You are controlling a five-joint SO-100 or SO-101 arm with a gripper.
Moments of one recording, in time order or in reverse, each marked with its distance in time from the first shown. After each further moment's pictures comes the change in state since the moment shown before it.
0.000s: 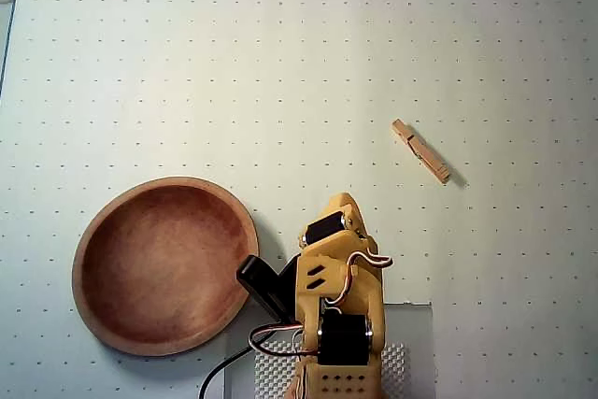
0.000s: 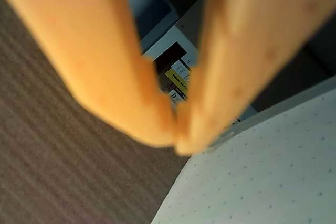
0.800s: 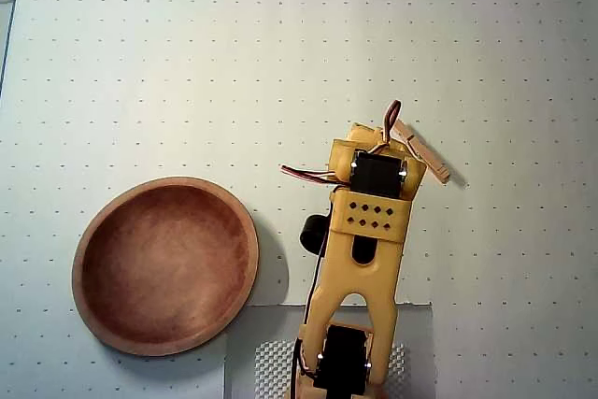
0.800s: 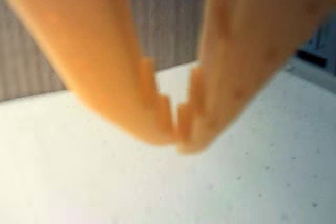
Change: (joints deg) arm 9.4 -51.6 -36.0 20.5 -47.2
